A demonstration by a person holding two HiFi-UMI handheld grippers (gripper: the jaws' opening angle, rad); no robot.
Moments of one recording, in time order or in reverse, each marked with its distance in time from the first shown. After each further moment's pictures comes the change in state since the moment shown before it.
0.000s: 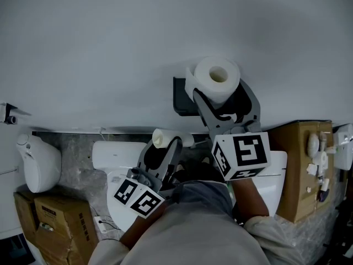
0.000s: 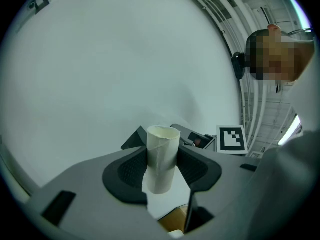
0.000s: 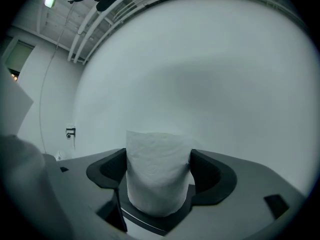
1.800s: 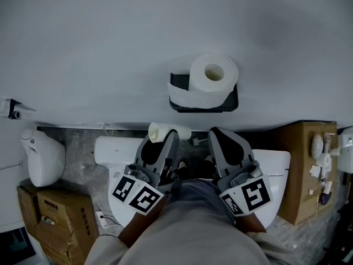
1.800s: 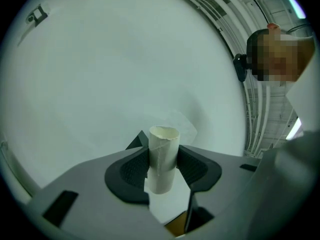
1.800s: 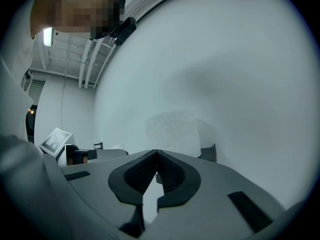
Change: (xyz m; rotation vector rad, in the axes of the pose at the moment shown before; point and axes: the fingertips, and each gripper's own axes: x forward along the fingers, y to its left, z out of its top) left arm 0.005 -0.006 0.006 0.052 -0.045 0.070; right arm -0.094 0.037 -0.039 0.166 -0.071 0.237
